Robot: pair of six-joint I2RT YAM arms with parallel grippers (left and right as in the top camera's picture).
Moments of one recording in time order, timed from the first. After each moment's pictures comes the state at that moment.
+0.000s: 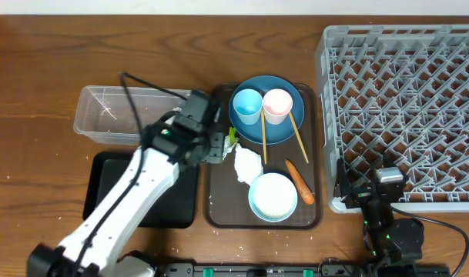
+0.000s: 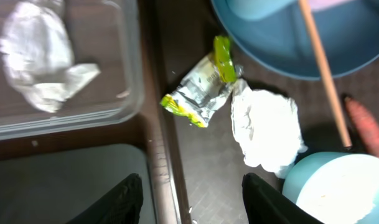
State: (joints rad) left arm -0.48 1.42 1.11 -0.88 -0.01 -0.32; right arm 0.10 0.01 0.01 -0.07 -0.05 0.01
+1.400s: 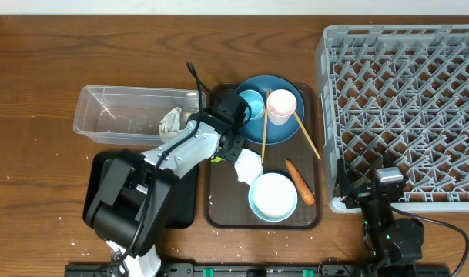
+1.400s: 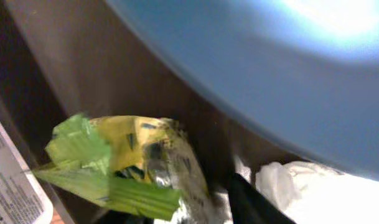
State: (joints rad) left arm -0.51 1.87 1.11 -0.58 0.00 -0.14; right arm 0.10 0.01 0.01 -0.07 -0.05 0.01
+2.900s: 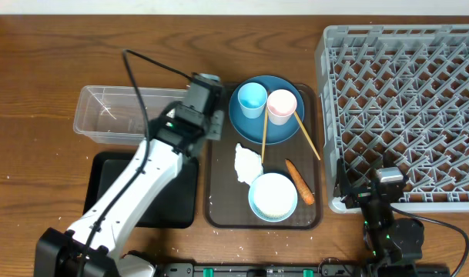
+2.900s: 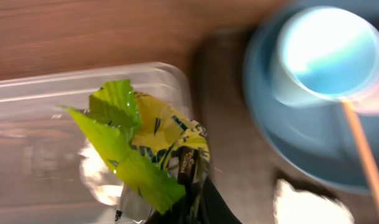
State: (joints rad) left arm -0.42 1.47 1.11 -0.60 -0.23 -0.23; right arm 0.10 0.01 0.01 -0.07 -0.05 0.01
